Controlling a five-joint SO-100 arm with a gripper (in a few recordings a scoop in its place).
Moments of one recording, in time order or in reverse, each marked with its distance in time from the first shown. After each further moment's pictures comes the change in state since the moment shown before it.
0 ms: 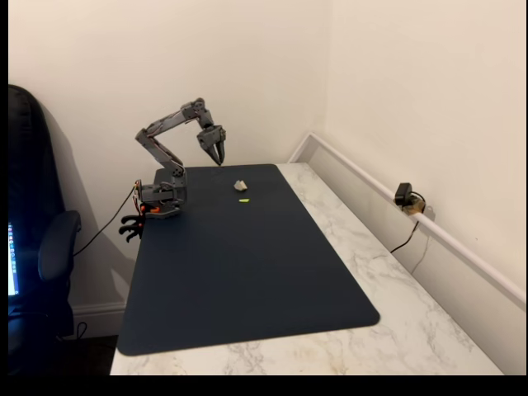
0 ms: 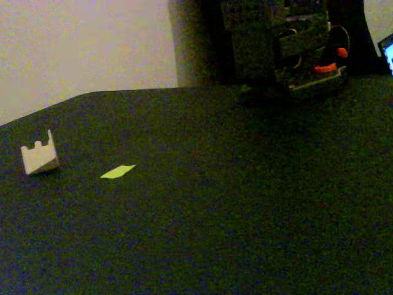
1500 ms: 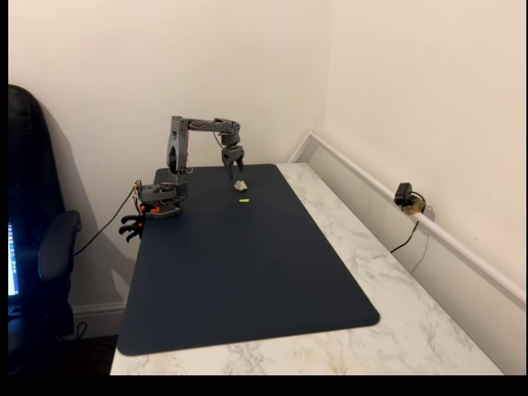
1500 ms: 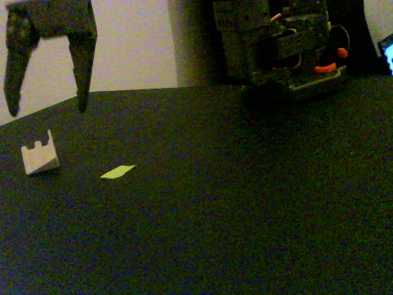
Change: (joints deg) arm 30.1 -48.3 -14.7 -17.4 -18.2
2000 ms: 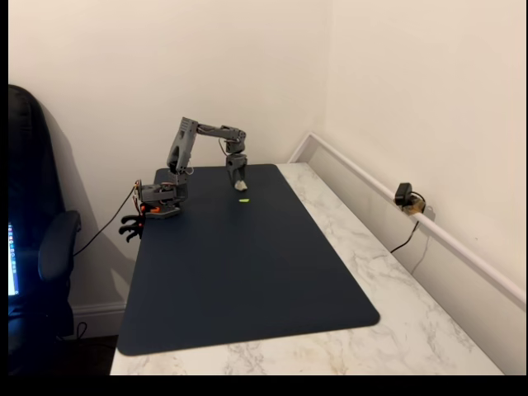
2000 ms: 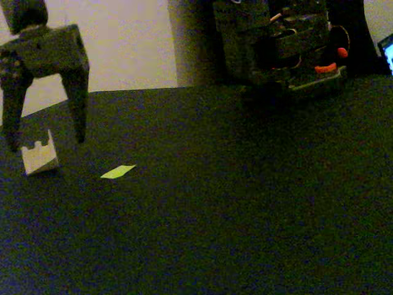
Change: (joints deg) arm 0.0 -14.3 -11.2 -0.2 1.1
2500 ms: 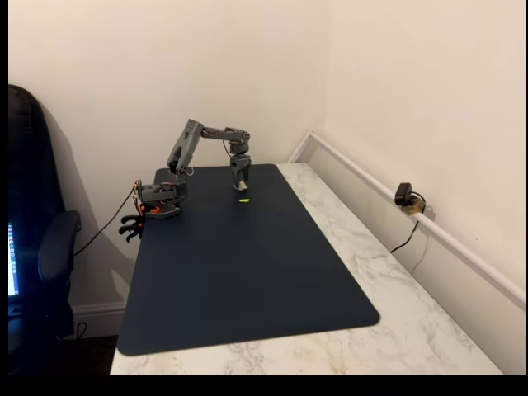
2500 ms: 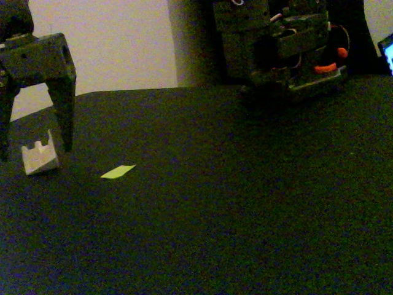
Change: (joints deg) arm -0.1 -6.2 -8.2 2.6 0.4
